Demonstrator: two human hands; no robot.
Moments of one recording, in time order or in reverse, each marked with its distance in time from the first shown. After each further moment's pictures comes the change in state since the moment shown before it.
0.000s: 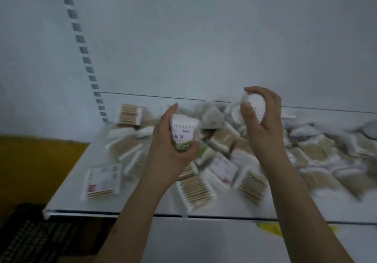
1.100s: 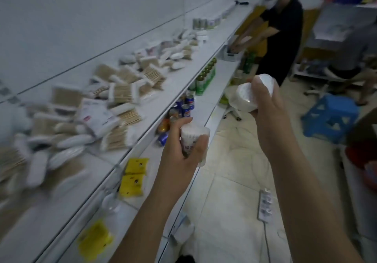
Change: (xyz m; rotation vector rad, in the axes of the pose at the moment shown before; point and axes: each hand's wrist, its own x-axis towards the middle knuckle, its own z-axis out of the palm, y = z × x) left_hand -0.210 0.114 0.632 -0.328 -1.172 -0.057; right_hand -0.212 0.099 -0.622 -0.178 1.002 0.628
